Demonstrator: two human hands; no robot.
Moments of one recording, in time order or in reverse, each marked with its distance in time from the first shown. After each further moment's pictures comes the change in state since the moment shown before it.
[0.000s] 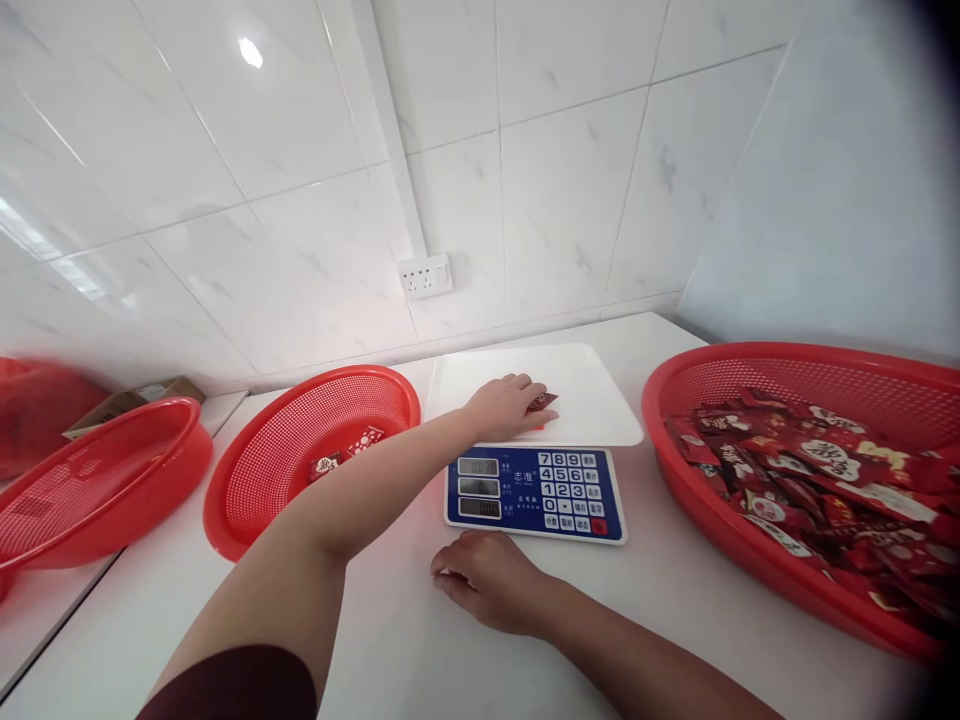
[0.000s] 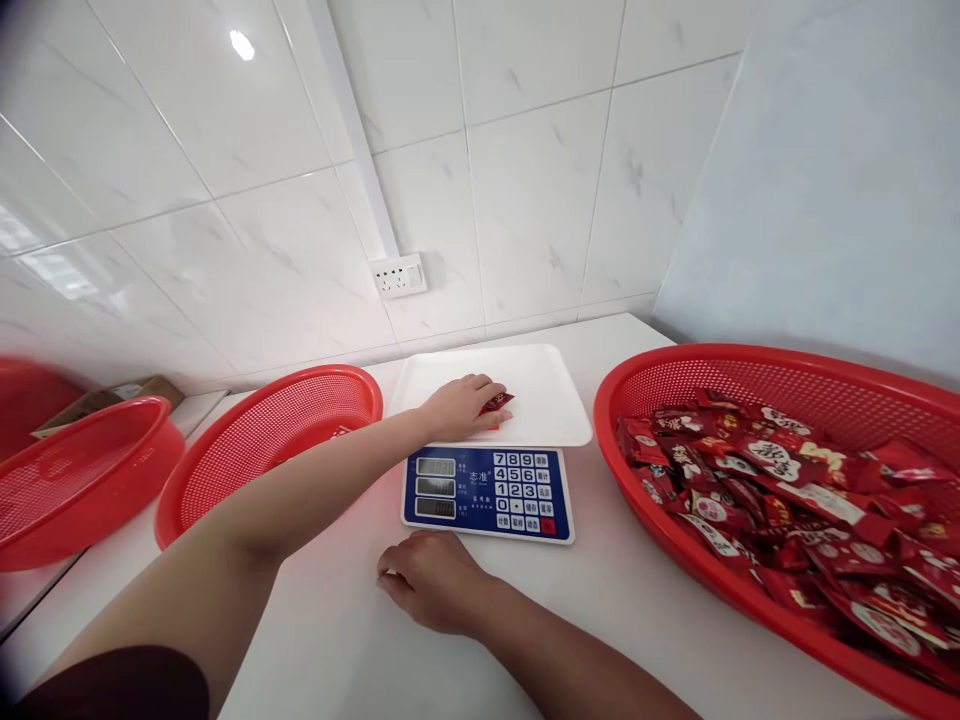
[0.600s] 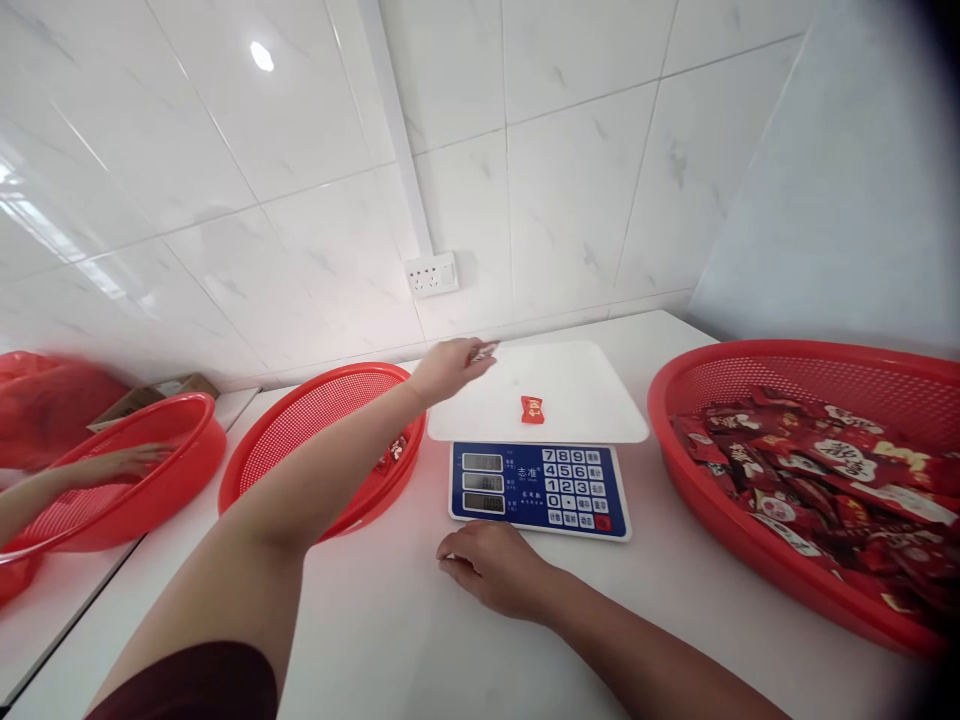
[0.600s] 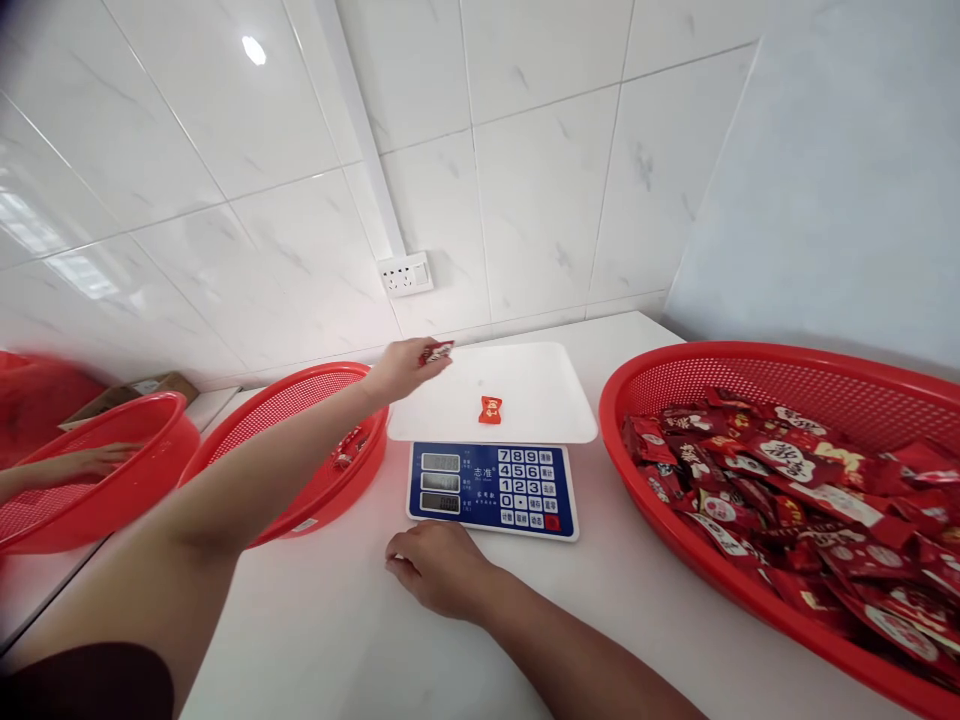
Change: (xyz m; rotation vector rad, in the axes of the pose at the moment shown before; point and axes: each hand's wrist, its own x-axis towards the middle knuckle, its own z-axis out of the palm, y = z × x) left_hand -0.037 -0.046 -0.052 0.012 0.224 -0.262; right_hand 0.002 0.000 -0.005 0.026 0.013 0.036
